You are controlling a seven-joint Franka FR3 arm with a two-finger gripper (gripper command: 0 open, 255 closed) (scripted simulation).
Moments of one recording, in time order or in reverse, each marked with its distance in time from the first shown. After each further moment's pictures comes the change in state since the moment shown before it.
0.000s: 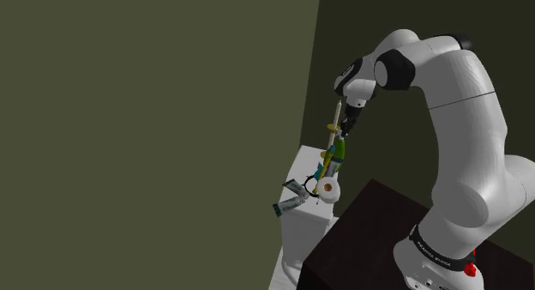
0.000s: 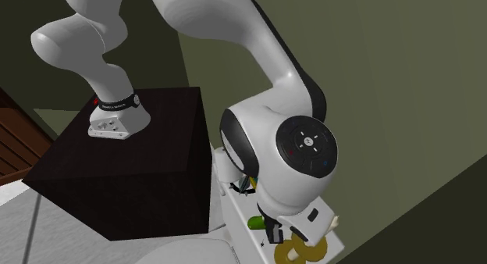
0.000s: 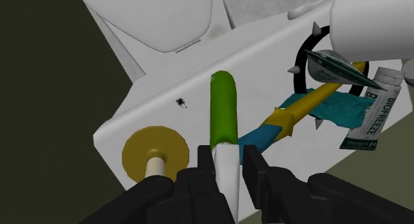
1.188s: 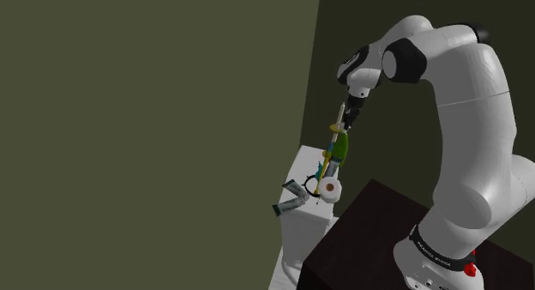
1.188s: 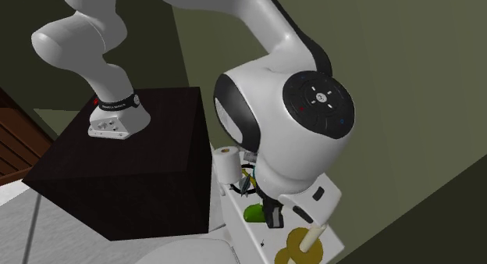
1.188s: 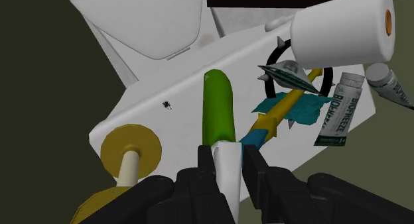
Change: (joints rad) arm 0.034 -0.106 -0.038 -0.022 -0.058 -0.105 0.036
